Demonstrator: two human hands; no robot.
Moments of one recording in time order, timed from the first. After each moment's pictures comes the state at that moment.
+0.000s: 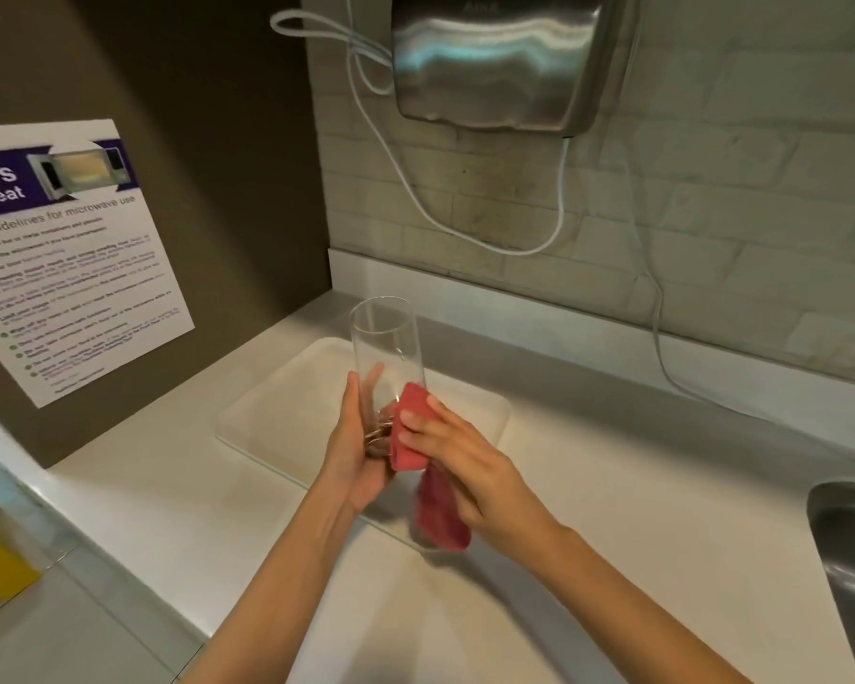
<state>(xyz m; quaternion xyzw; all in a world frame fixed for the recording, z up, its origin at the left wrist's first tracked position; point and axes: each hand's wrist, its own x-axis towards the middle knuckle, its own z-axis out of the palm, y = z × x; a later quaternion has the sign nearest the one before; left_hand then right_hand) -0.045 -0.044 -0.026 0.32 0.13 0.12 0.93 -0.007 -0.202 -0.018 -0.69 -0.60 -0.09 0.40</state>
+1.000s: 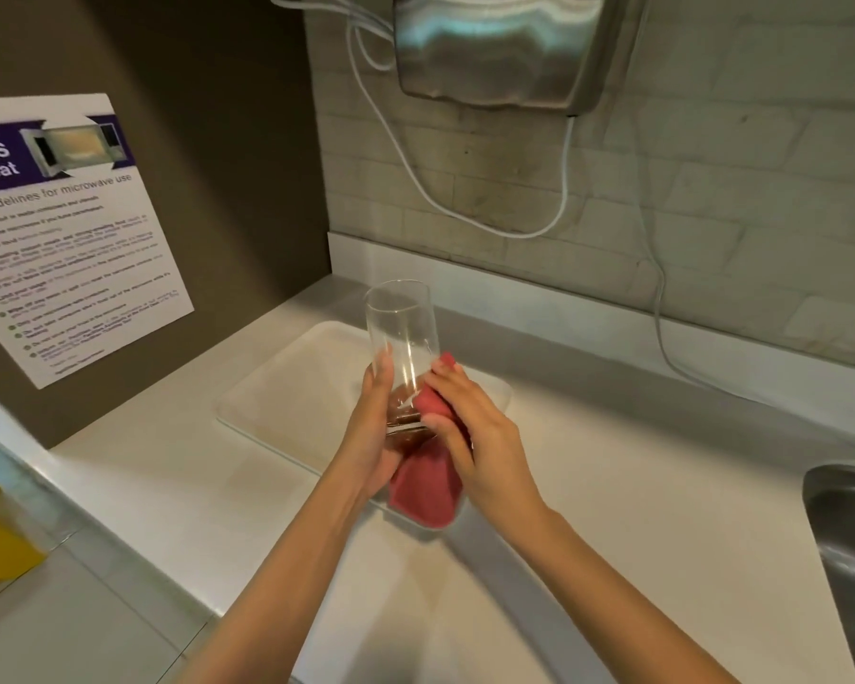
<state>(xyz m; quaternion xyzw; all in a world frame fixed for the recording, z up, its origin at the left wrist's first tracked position) -0.046 -0.056 -0.022 0.46 0.09 0.13 0.87 -0.018 -0.189 -0.012 -0.76 -0.41 -0.07 0.49</state>
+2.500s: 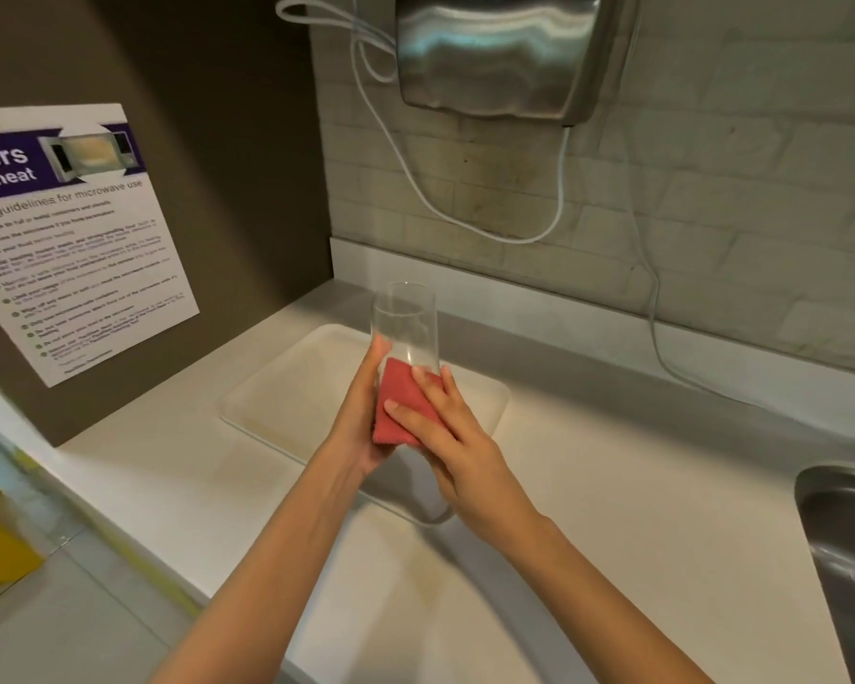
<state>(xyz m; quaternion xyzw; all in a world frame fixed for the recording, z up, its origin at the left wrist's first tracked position) -0.045 -0.044 -0.011 0.49 0.13 0.08 0.86 -0.022 -0.191 -0.029 -0.73 -0.54 -0.11 0.40</state>
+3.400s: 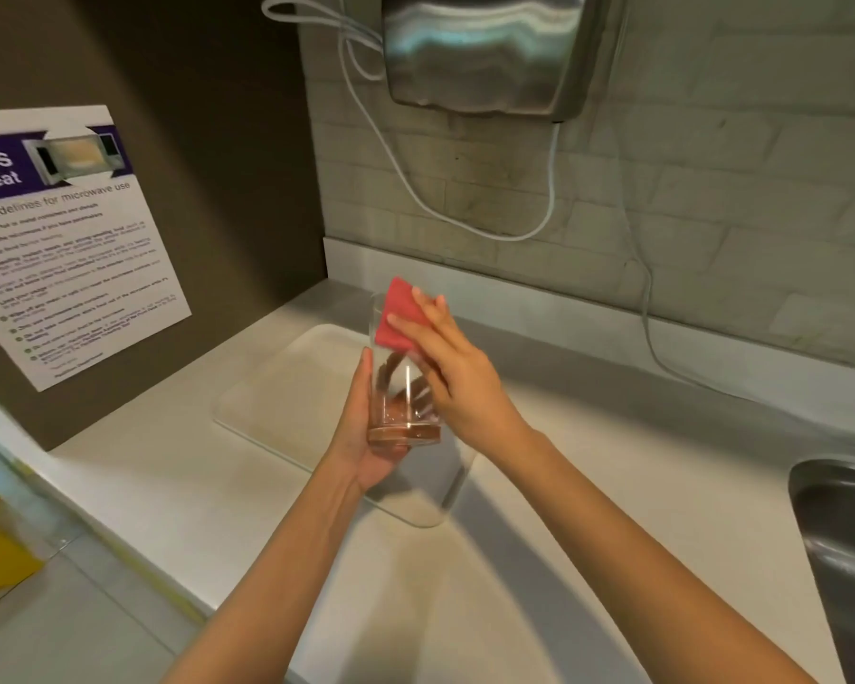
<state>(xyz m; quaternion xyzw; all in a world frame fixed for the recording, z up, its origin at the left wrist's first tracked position) -0.040 -0.052 -0.028 0.36 0.07 0.05 0.93 0.020 -0.169 0.024 -0.75 -0.50 -0.09 0.41</state>
